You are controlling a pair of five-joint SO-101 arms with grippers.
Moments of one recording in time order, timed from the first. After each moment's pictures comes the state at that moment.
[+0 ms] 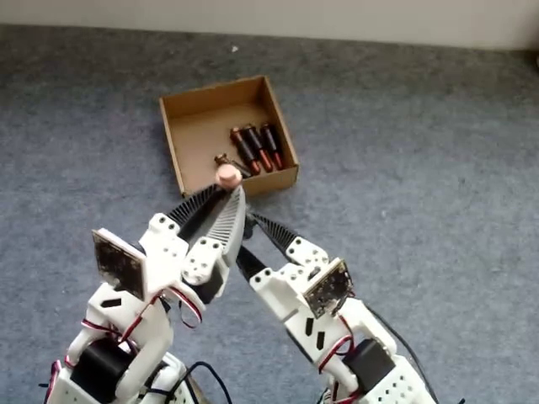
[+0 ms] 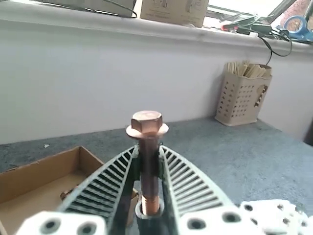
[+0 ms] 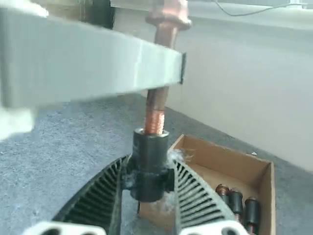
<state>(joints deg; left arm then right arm) 26.1 -97.2 69.8 37.4 12.8 -44.4 -104.0 91.6 14.1 8.2</state>
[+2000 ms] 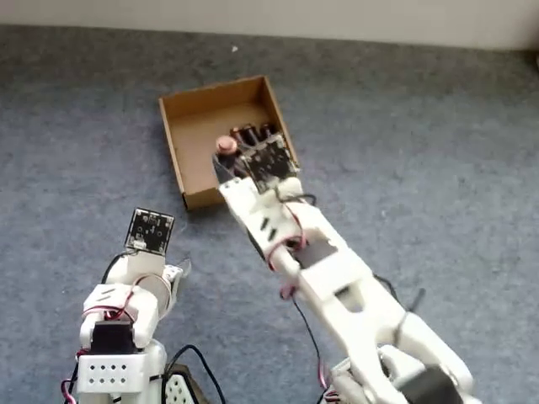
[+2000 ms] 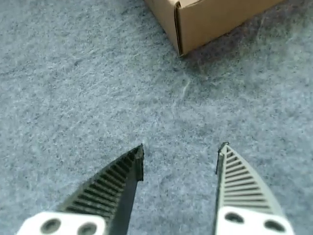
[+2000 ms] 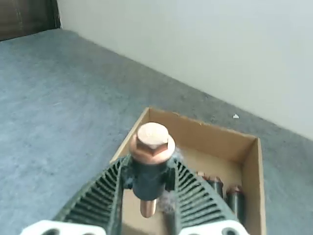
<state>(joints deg) -7.8 -97.0 95.3 60.0 -9.6 -37.4 -21.1 53.0 -14.7 8.0</state>
